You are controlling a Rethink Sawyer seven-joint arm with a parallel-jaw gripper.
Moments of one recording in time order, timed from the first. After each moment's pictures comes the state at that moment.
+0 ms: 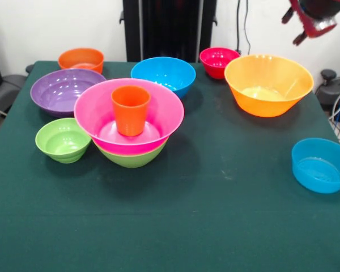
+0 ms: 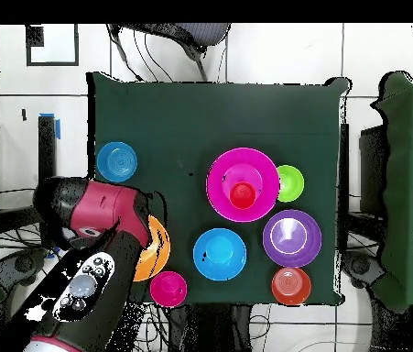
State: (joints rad) arm 0.47 -0.41 -0.50 1.51 0.47 1.28 2.67
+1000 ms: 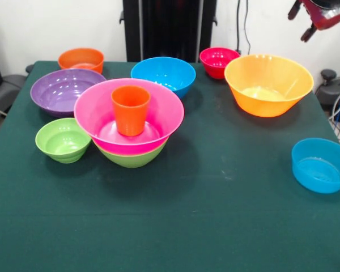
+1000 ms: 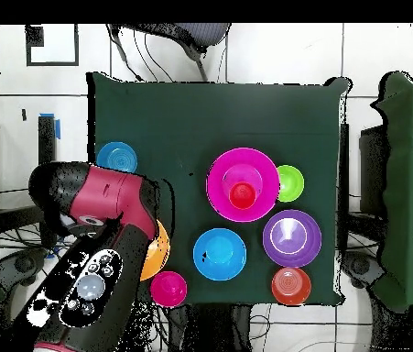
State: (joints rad) arm 0.43 -0.45 -0.50 1.46 0.47 1.27 2.67
